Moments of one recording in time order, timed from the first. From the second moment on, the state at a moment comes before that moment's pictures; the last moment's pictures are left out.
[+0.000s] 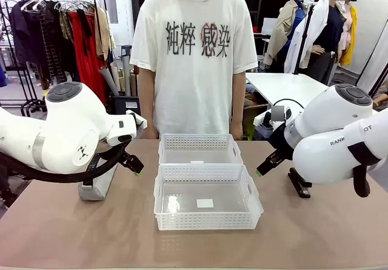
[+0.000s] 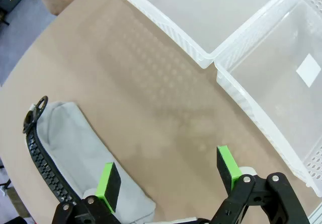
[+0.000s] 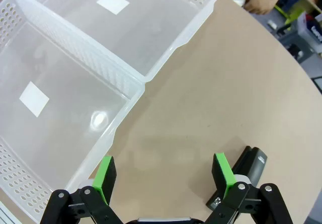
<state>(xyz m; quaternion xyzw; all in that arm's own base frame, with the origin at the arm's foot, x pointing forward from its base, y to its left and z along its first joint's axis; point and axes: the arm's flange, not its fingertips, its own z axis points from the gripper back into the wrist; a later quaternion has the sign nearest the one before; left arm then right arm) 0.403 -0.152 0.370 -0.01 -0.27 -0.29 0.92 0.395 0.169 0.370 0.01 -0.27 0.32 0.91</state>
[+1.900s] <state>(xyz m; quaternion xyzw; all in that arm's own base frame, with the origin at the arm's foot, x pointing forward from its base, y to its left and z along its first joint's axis) 0.405 -0.158 0.399 -0.07 -0.21 -0.23 0.95 0.399 0.194 0.409 0.11 -0.23 0.28 0.93</state>
